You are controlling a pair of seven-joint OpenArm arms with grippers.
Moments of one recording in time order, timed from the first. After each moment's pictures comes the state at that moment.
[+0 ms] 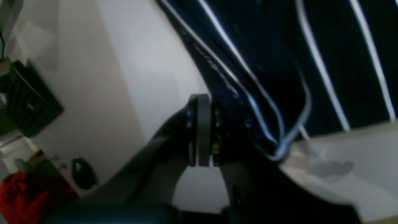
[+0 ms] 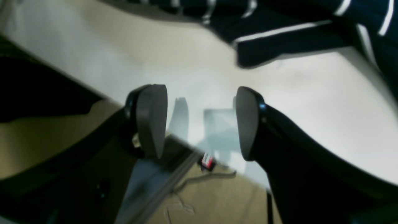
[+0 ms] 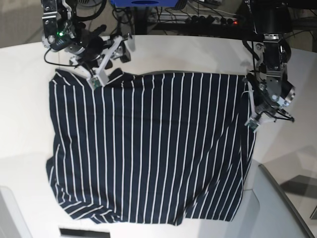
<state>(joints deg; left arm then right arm) 2.5 -15.0 -14.6 84.0 30.0 -35.0 43.1 -24.3 0.6 -1.1 97.3 15.0 22.6 -46.5</state>
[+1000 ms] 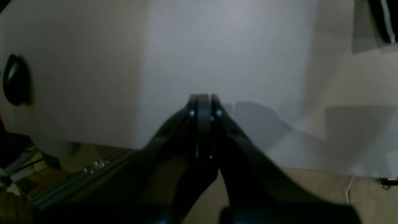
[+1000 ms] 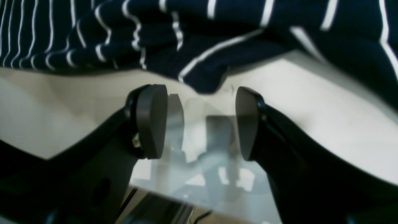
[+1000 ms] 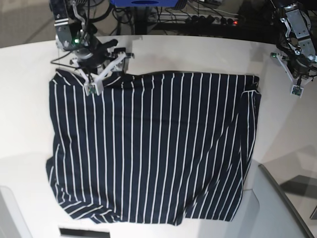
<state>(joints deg) 14.6 -15.2 -39.0 83.8 22.4 -35.0 32.9 -19.4 1.5 -7.3 86.6 15.1 4.7 -34.2</state>
